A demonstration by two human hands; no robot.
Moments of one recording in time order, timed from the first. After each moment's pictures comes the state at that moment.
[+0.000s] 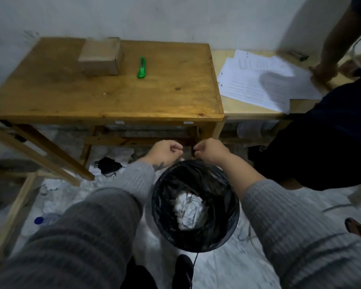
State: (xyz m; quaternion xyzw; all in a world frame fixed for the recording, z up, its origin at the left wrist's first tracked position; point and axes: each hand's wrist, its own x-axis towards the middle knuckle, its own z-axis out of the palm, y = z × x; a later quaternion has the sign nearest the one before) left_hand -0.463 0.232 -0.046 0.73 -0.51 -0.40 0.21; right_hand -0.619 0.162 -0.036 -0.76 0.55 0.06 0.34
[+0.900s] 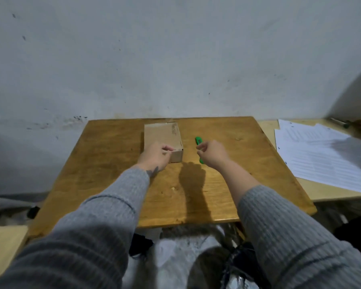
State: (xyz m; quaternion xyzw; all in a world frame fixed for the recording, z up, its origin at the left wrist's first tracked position) left_hand -0.106 0.079 0.044 0.76 -0.54 -0.24 0.26; right_hand -0.277 0.011 0.053 -0.74 0.59 -0.13 0.29
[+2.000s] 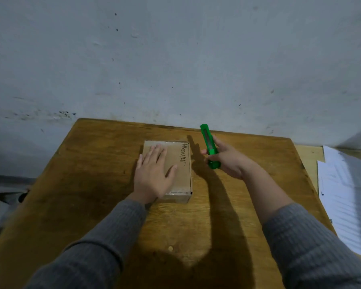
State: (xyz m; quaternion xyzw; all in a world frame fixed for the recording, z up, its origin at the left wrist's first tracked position) left_hand -0.054 -0.041 -0.028 0.82 -0.56 -0.10 0.12; right_hand -0.228 -0.164 0.028 -0.58 0.49 -0.12 0.64
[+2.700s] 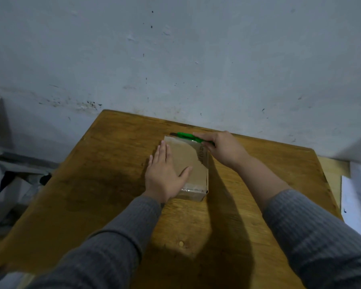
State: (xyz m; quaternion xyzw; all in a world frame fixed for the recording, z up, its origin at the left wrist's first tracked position) left_hand -0.052 -0.023 -0.037 0.86 -0.49 -0.09 0.13; right_hand -0.175 -0.167 0.029 -0.93 0.32 -0.08 0.17
